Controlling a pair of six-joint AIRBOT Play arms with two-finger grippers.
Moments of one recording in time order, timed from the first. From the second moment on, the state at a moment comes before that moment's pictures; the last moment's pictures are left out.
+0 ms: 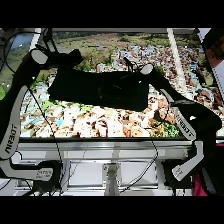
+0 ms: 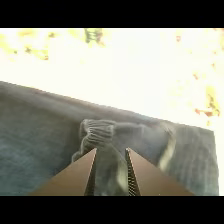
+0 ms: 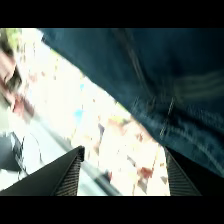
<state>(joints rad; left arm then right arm) -0.12 -1.51 1.50 1.00 -0.77 -1.59 0.32 -1.80 1.58 -0.65 1.11 1.44</state>
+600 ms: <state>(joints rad) -0.11 -1.47 1.50 1.01 -0.91 -1.55 -0.10 -1.72 1.76 -0.98 1.49 1.38</state>
